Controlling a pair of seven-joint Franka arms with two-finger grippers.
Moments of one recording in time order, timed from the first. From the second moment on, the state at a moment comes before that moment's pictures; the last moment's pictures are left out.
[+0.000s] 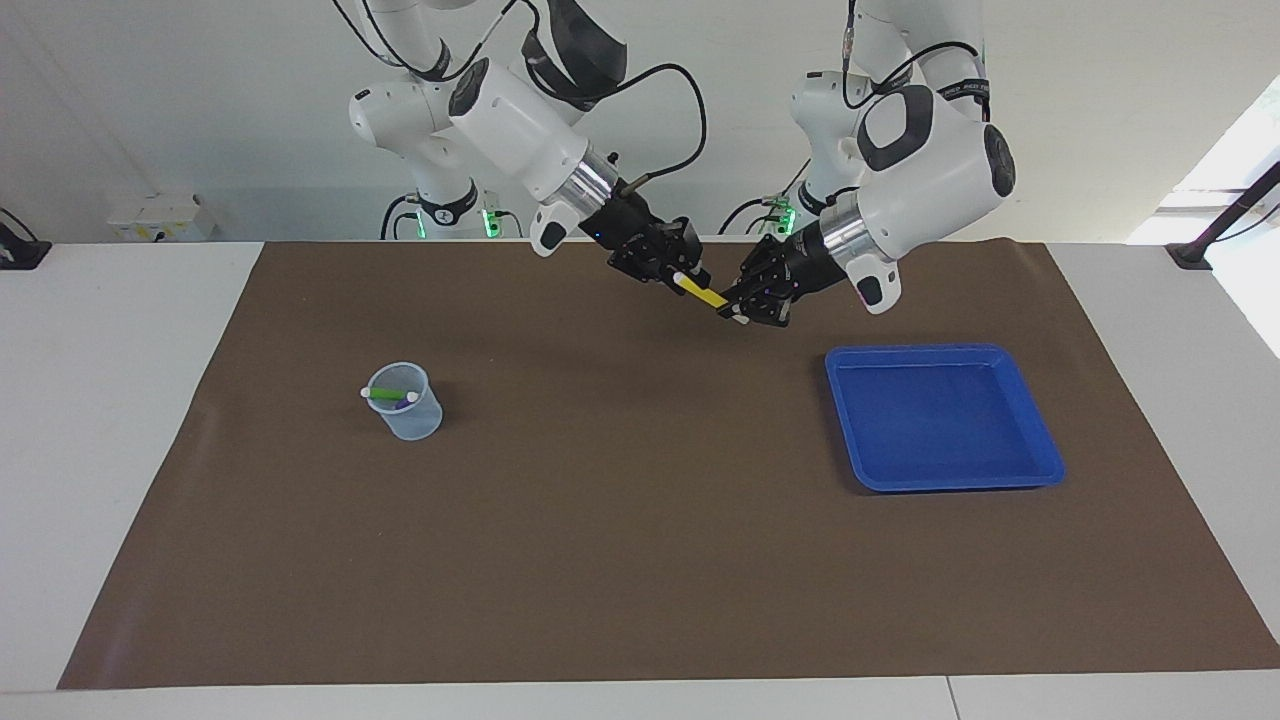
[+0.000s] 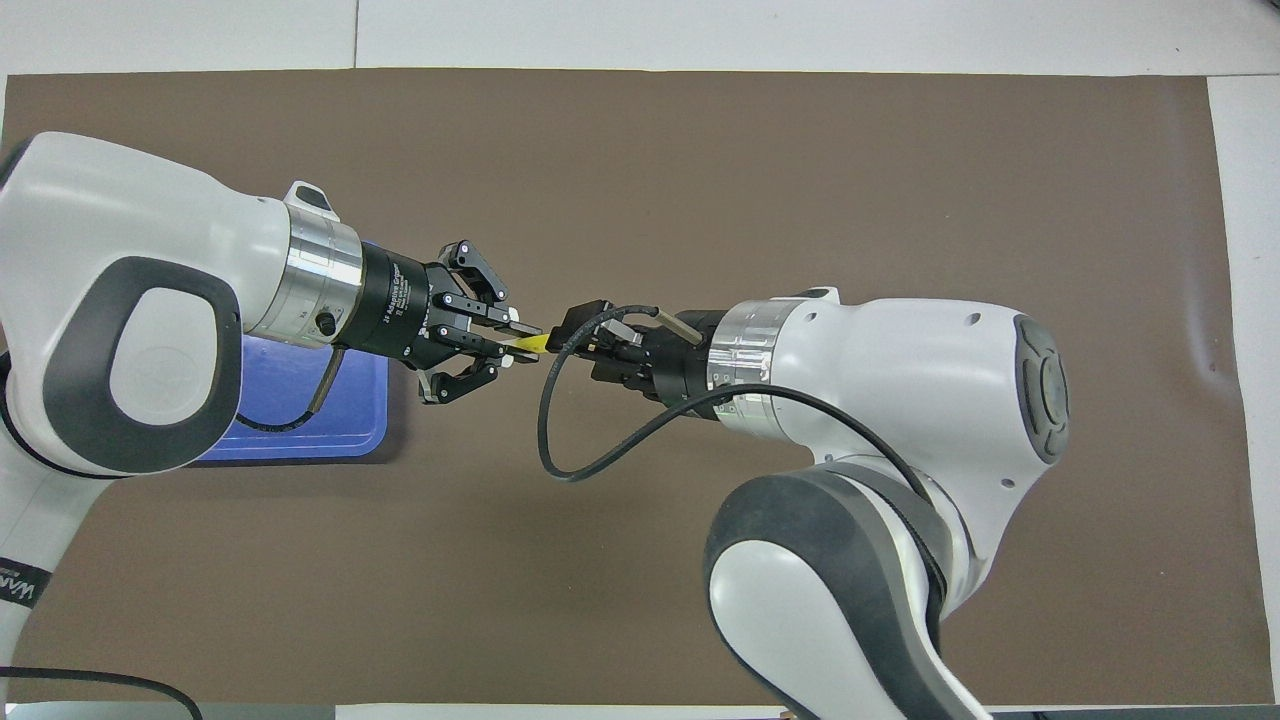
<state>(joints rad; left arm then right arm) -0.38 0.05 0.01 -1.83 -0.76 1.88 -1.55 0.55 0.01 0.02 -1.94 0.83 2.40 0.51</state>
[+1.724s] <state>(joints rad) -0.40 0.05 0.01 -1.84 -0.76 1.93 -1.58 0.54 0.02 0.02 -1.93 0.83 2.43 0.51</state>
